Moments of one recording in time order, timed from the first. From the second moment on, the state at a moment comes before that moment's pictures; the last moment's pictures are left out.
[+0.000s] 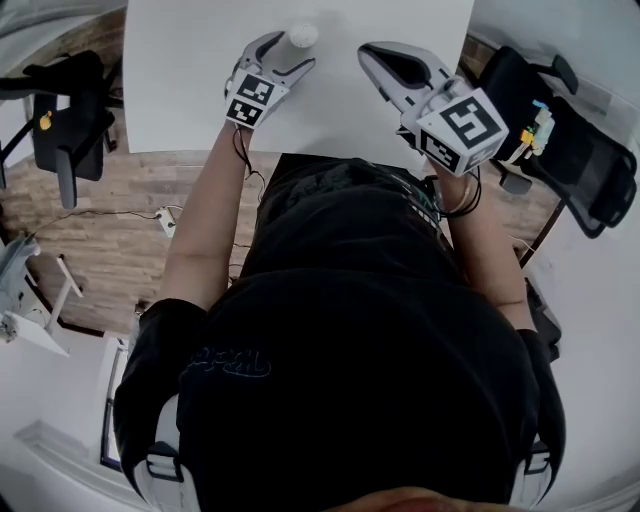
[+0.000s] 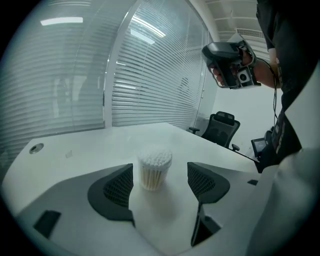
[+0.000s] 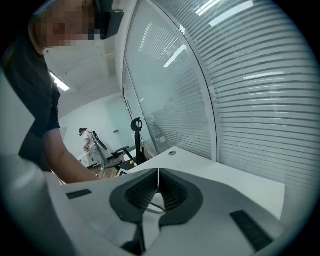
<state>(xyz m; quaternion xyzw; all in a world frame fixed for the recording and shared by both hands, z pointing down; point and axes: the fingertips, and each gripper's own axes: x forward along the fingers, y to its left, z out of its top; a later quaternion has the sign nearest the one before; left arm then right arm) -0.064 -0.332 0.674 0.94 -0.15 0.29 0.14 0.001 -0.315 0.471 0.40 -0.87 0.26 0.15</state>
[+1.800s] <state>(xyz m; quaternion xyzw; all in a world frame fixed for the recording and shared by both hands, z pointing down) -0.029 -0.331 0.691 0.92 -0.19 0.34 0.04 0.029 -0.287 0.472 0.39 -0.87 0.26 0.14</state>
